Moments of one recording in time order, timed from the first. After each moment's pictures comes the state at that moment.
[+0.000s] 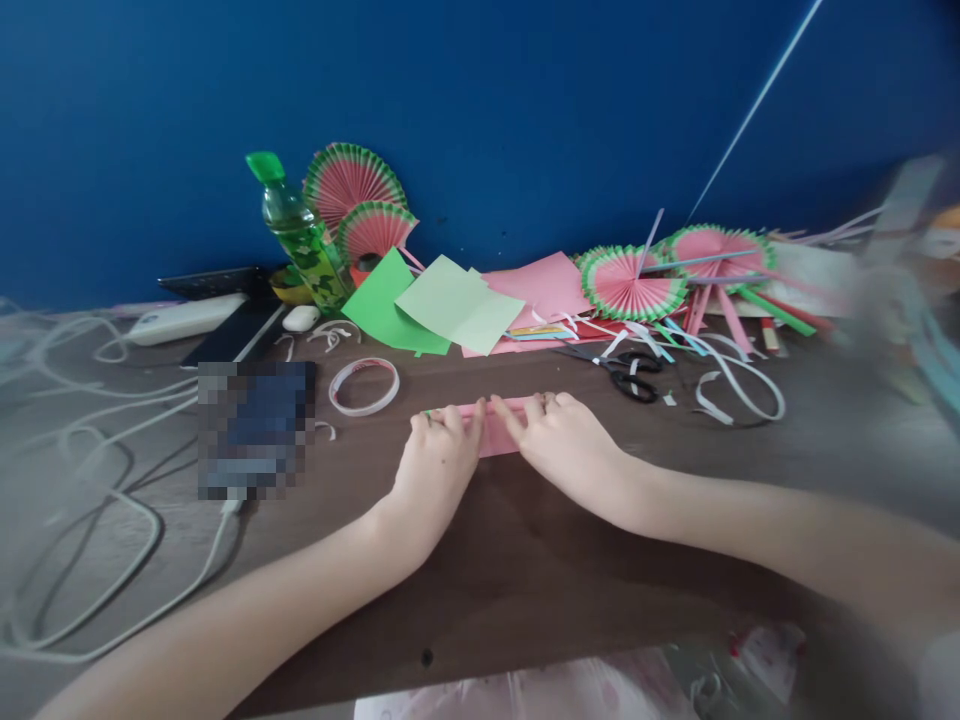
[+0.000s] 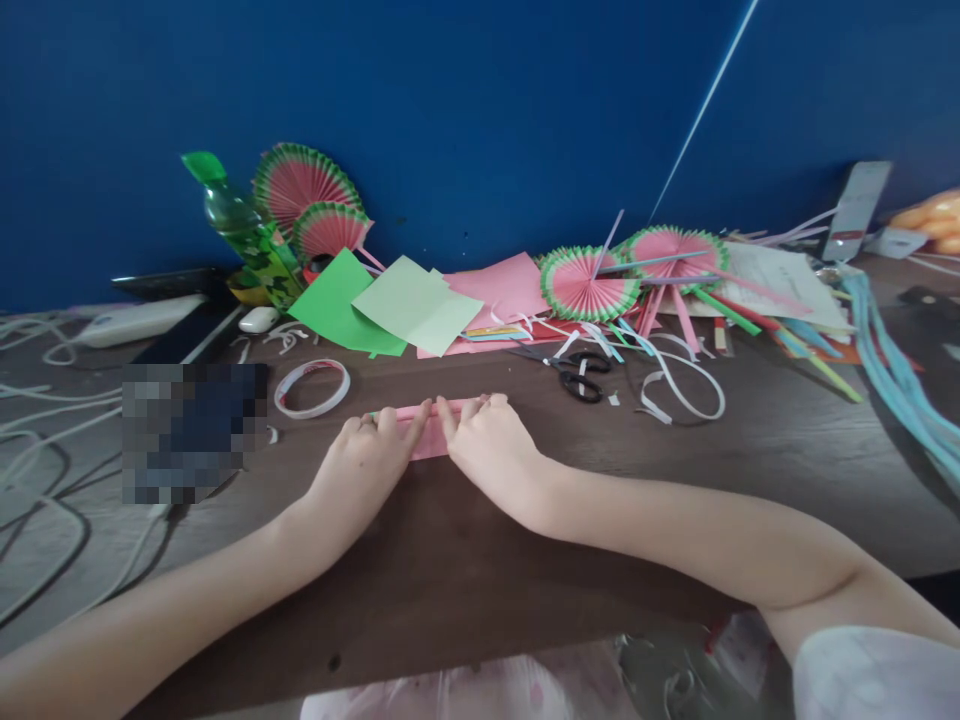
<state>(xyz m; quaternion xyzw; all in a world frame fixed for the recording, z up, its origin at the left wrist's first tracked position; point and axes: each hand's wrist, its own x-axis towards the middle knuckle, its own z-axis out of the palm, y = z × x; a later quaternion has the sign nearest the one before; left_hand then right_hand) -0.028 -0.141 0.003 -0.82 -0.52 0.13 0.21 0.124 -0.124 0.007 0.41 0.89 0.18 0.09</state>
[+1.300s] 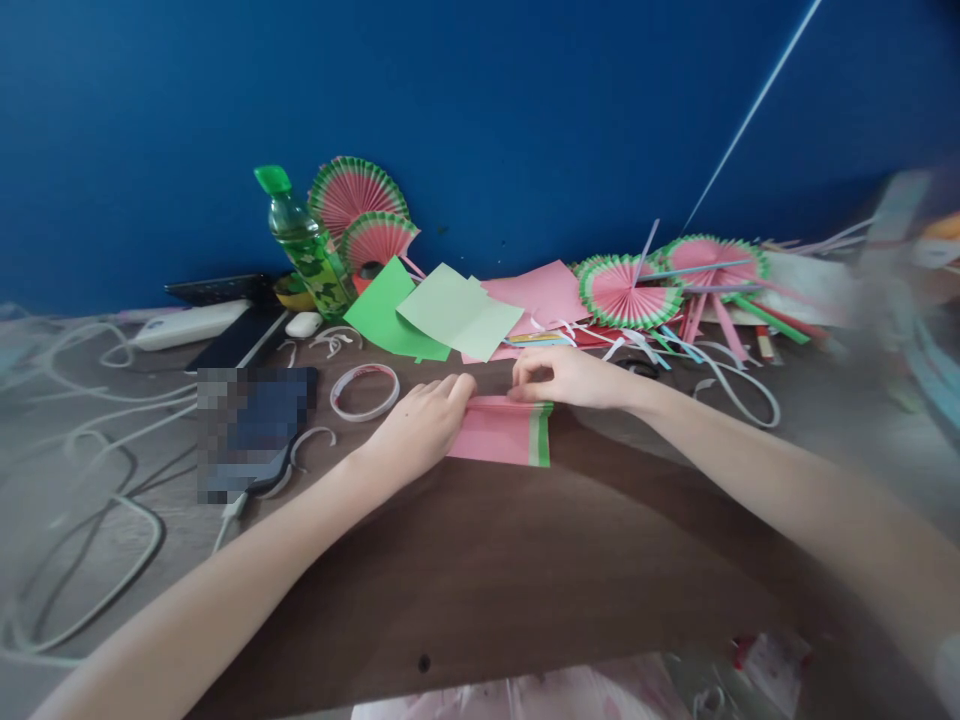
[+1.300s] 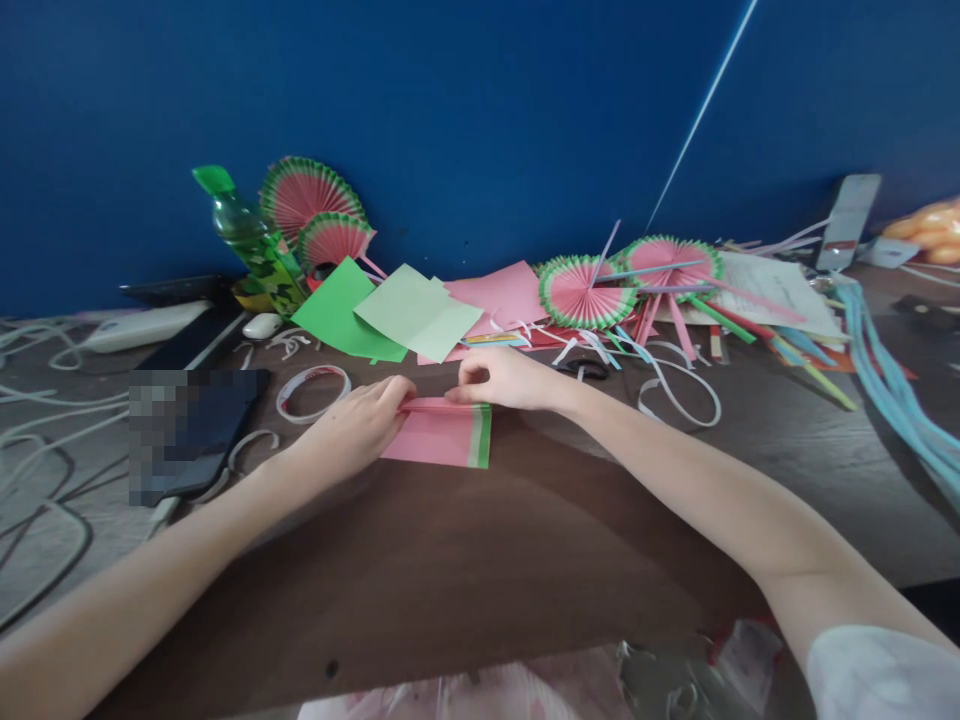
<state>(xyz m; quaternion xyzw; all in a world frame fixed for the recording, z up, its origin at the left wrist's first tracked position) -0.051 -0.101 0.017 -0.88 -0.47 0.00 0.06 0.161 -0.045 0.020 0.37 0.85 -0.33 -0.17</state>
